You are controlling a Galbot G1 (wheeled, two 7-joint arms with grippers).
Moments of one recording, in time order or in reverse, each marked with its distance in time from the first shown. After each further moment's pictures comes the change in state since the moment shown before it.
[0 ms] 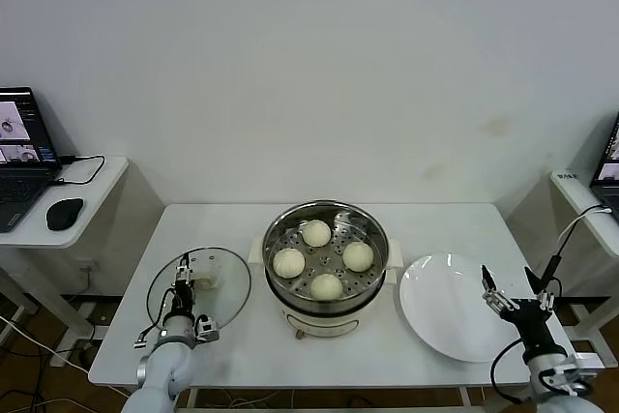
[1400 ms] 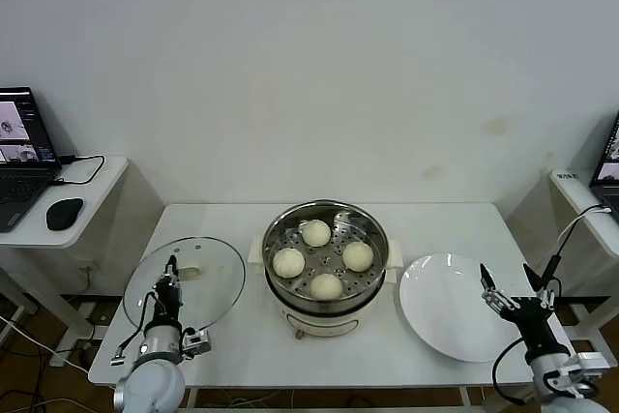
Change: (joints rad) left arm 0.228 -0.019 -0.088 -0.465 0.052 0.082 0.113; right arm -0.023 -0.013 -0.003 0.052 0.018 -0.019 -0.006
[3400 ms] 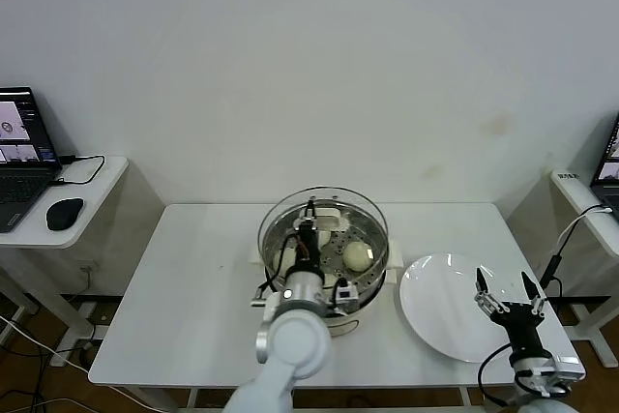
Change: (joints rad) left arm -0.330 -0.246 0.585 -0.075 0.251 0.234 0.355; right arm 0.058 0.196 0.022 -0.011 -0.214 -0.016 0.017
